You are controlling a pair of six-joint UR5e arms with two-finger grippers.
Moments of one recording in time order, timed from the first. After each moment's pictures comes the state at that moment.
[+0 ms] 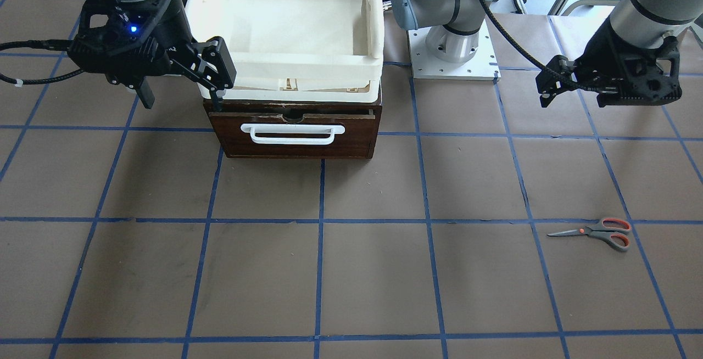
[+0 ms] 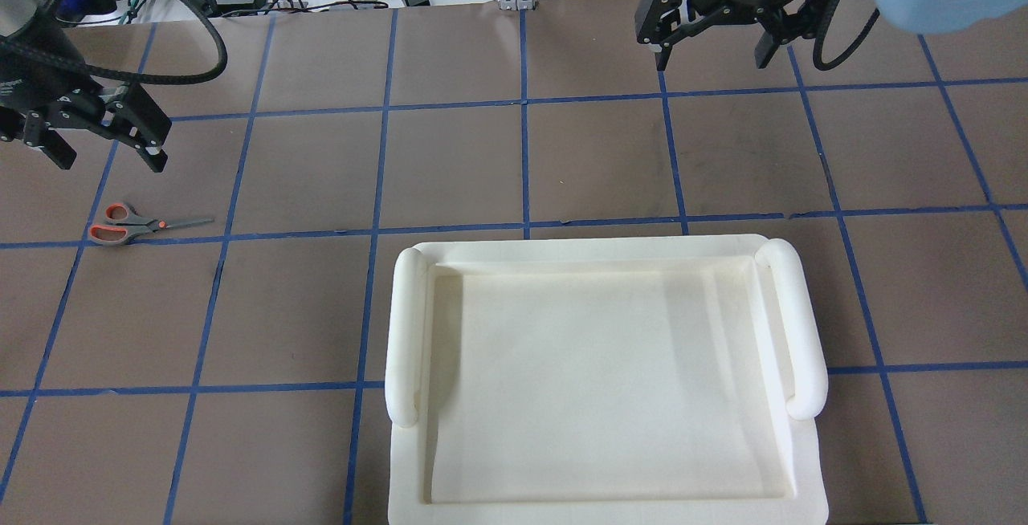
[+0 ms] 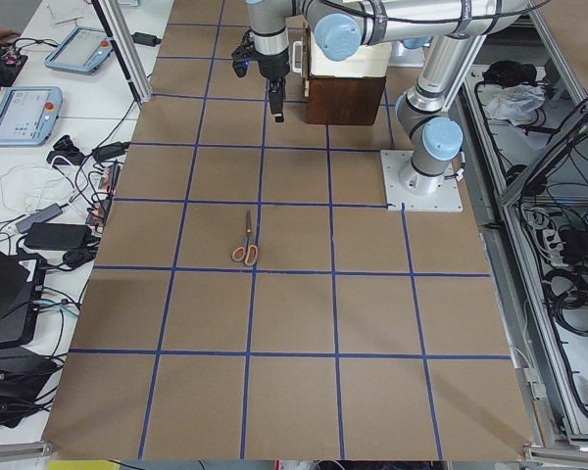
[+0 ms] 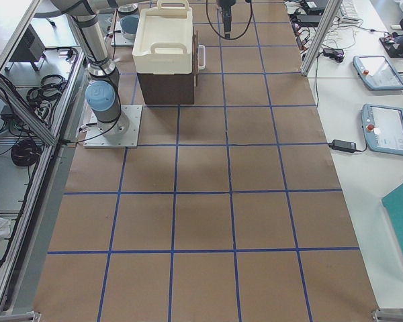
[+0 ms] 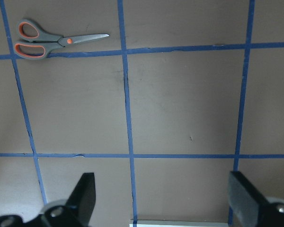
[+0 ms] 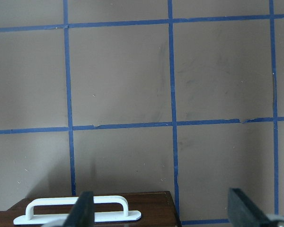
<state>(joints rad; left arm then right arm) -1.31 -1.57 -1.55 -1.67 1.69 0.29 1.68 -1.51 1.41 -1.59 -1.58 0.14</state>
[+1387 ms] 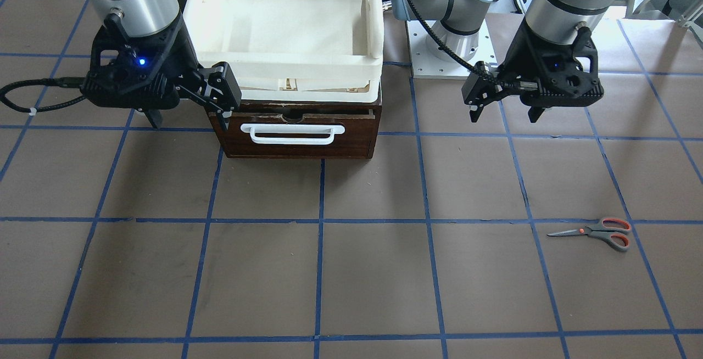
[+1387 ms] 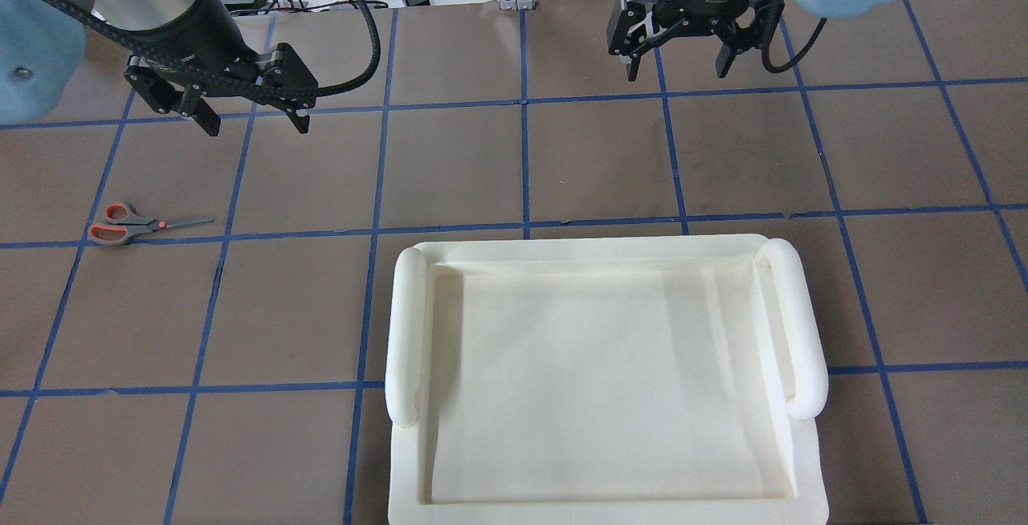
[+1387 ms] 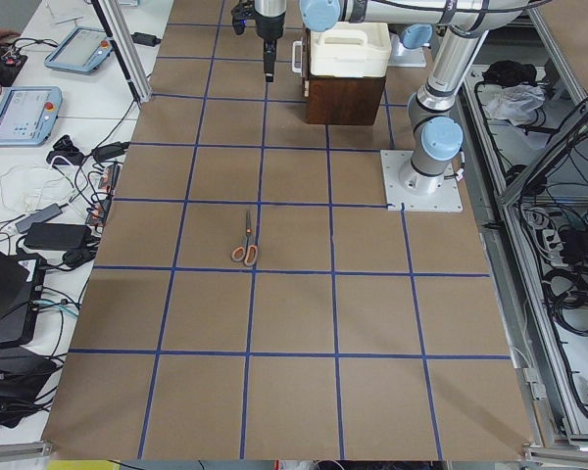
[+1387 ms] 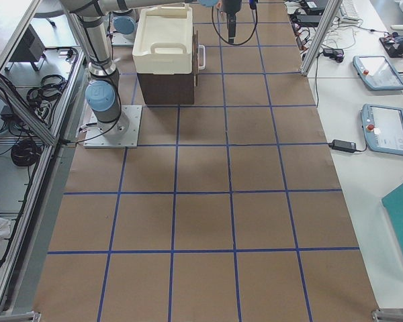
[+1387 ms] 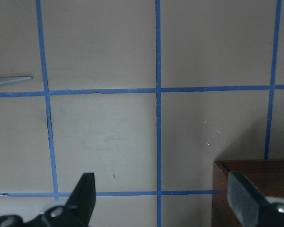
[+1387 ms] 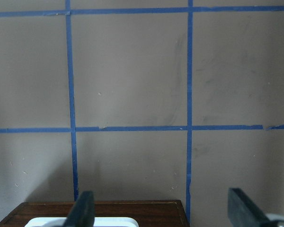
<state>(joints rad) -1.56 -1.59 -1.55 -1.54 1.58 0.03 1.71 -1.36 1.37 -1.60 -1.56 0.12</state>
